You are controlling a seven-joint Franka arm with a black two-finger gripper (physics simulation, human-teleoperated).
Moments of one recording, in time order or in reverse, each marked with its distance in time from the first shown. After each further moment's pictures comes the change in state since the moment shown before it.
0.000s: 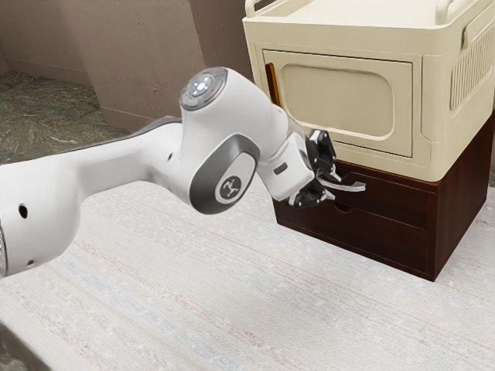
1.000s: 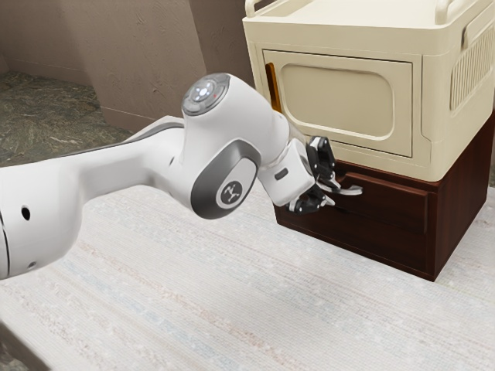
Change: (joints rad) arm 0.000 -0.001 0.001 -0.019 -0.002 0.003 -0.006
